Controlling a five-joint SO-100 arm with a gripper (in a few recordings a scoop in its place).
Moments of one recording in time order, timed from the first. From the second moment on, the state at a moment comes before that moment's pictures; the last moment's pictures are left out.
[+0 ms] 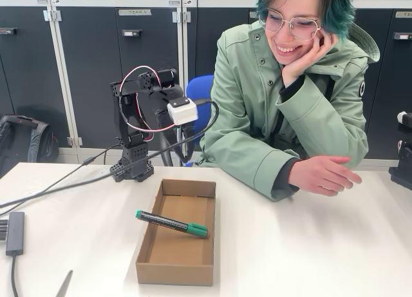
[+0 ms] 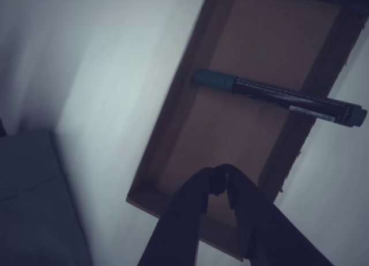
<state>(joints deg) -42.1 108.6 89.0 81.7 -71.4</state>
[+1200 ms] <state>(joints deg) -26.3 99.8 98.6 64.3 -55.5</state>
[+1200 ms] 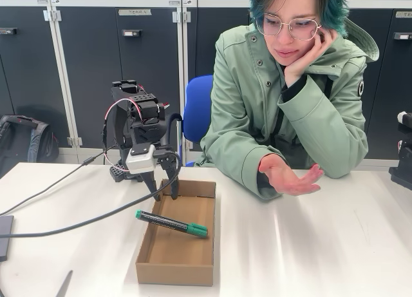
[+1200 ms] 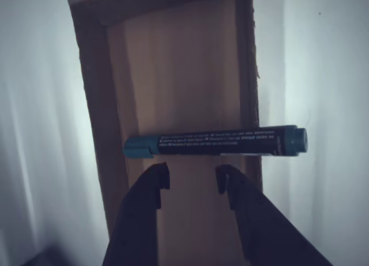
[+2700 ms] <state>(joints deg) -29.1 98.3 110.0 56.0 -1.0</state>
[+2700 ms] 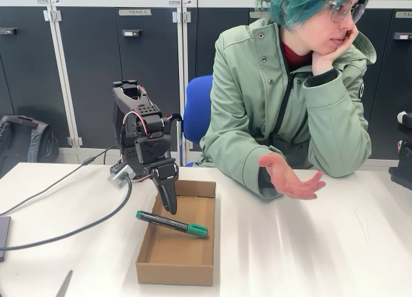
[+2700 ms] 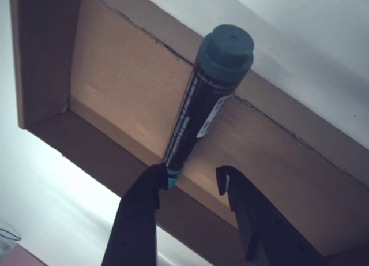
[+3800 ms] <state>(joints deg) -22.3 91.9 107.5 53.8 -2.5</state>
